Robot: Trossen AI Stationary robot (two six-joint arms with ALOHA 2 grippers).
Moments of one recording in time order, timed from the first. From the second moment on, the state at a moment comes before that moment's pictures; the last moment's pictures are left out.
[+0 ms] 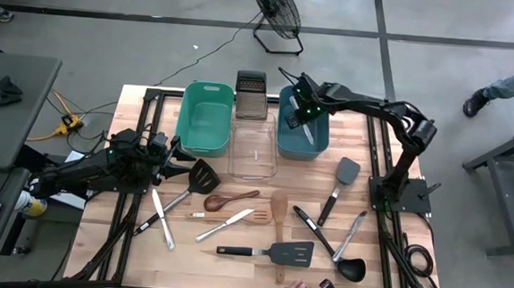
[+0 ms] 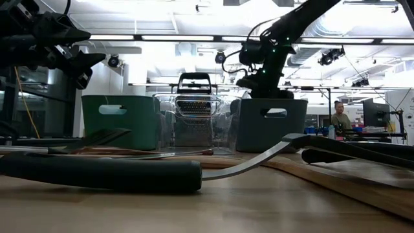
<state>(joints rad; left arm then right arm) 0.35 0.01 0.02 0.06 0.49 -0.45 -0.64 1.79 1.32 -0.71 -0.01 0.39</state>
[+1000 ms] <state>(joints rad) 0.35 0.01 0.02 0.06 0.49 -0.45 -0.59 1.54 1.32 -0.80 0.03 0.42</state>
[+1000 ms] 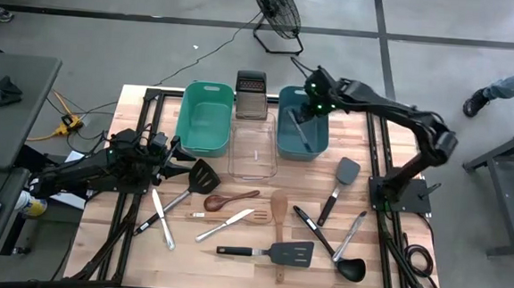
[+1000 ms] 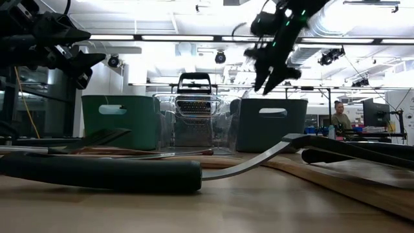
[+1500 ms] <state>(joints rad) 0.35 0.01 0.02 0.06 0.49 -0.45 -0.16 1.21 1.27 -1.33 0.18 0.78</state>
